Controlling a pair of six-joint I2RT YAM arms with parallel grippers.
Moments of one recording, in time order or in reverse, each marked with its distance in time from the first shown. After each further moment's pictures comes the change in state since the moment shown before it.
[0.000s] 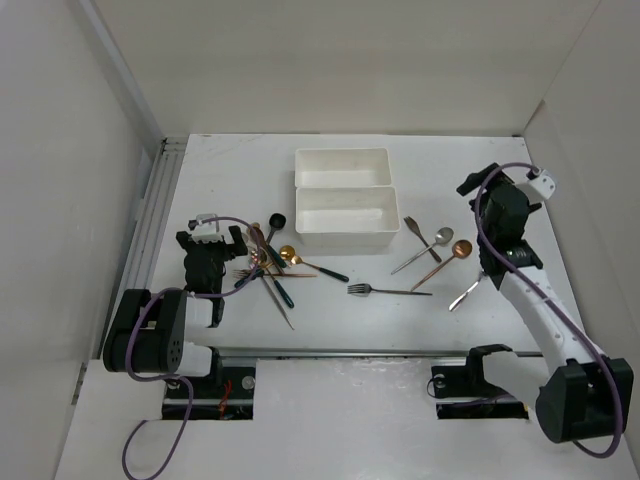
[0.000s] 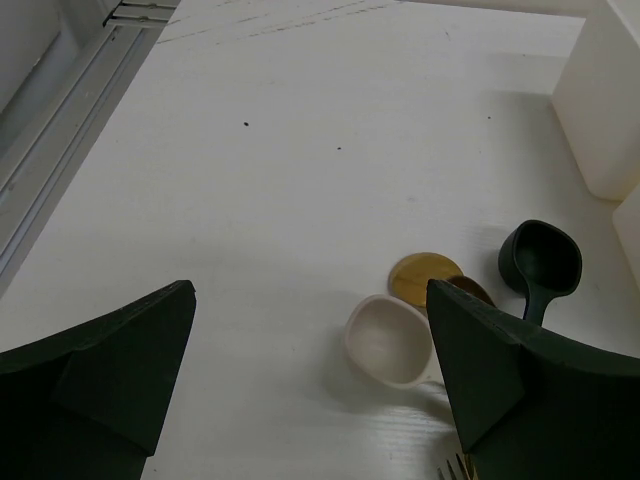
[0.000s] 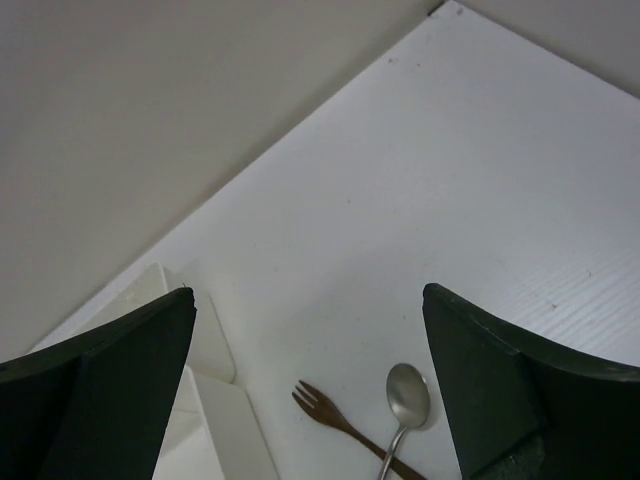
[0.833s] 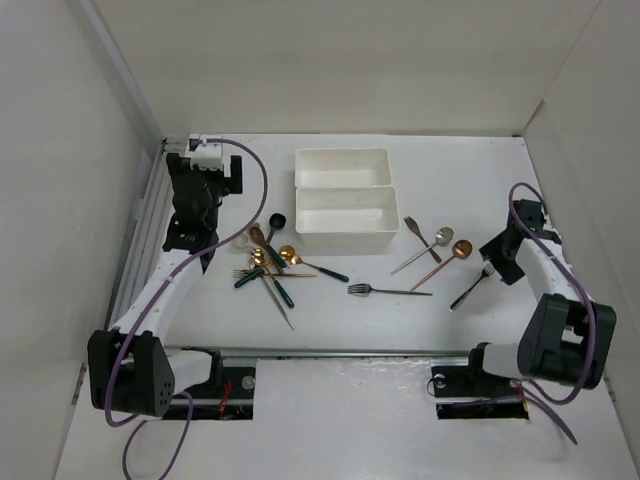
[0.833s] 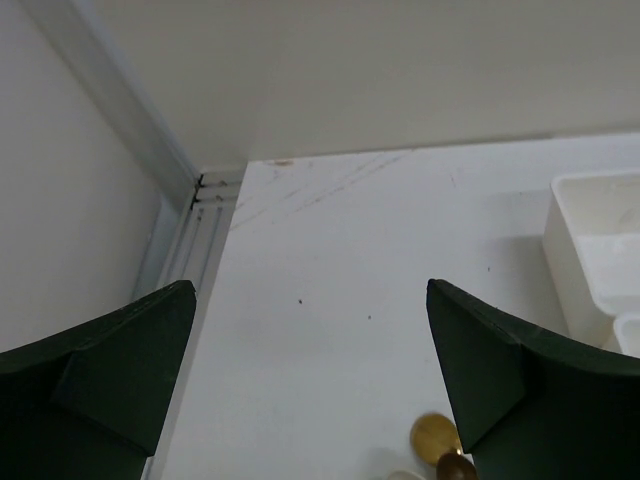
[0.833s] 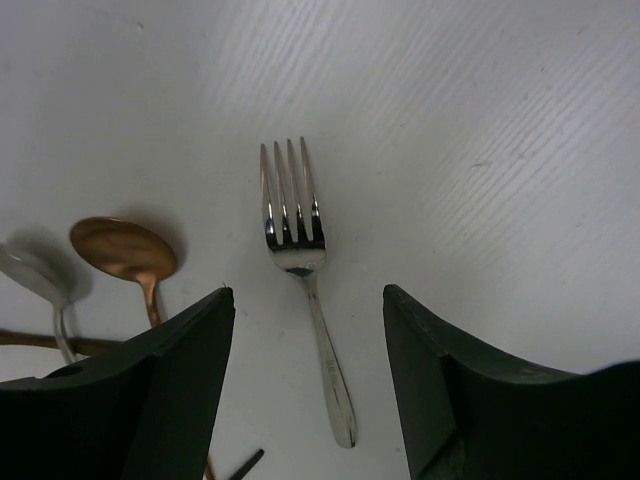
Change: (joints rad) left arm -0.087 -0.210 0.687 -0.816 -0.108 0.223; right arm -0.361 0.272 0.114 -0.805 -0.233 0.140
